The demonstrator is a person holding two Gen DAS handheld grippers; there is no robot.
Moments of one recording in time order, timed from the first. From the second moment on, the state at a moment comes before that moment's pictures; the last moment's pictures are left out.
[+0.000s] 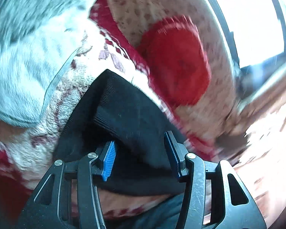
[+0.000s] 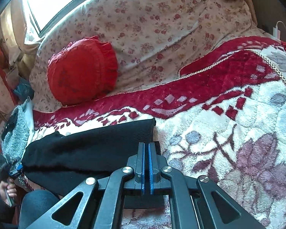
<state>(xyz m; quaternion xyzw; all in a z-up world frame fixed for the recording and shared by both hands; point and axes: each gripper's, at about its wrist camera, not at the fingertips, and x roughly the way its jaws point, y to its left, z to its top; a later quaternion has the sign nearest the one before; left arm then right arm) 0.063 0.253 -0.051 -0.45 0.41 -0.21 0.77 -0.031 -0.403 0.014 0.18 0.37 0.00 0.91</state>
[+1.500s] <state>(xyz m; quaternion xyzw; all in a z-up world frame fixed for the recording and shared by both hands) 0.131 0.234 0.048 -0.31 0.39 -0.17 0.85 -0.023 -0.425 -0.008 0.52 0.21 0.06 0.83</state>
